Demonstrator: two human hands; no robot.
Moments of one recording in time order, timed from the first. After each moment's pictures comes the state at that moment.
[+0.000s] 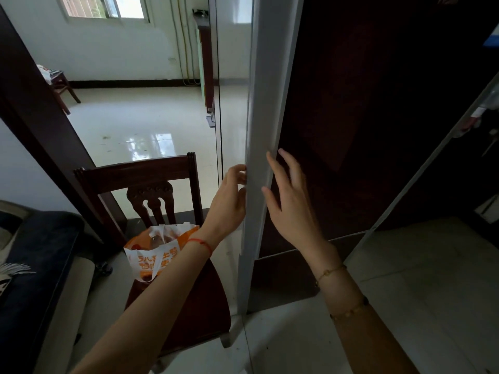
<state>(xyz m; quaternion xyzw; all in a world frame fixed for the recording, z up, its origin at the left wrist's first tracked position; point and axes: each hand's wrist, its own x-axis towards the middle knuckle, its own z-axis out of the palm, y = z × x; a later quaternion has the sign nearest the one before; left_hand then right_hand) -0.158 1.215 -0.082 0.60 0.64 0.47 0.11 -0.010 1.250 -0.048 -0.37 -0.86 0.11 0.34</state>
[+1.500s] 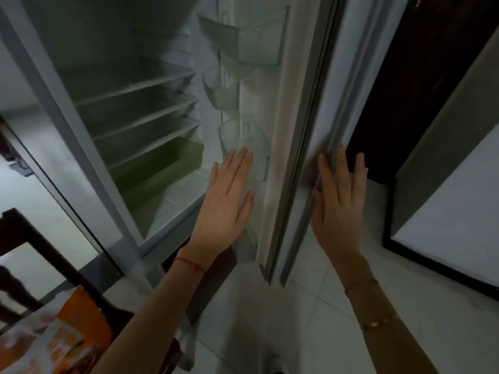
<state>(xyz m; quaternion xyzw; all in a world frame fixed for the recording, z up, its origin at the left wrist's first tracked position) 0.026 1.160 -0.041 0.85 0.34 0.39 0.04 0.237 1.091 -0.050 -0.62 -0.60 -0.32 0.39</state>
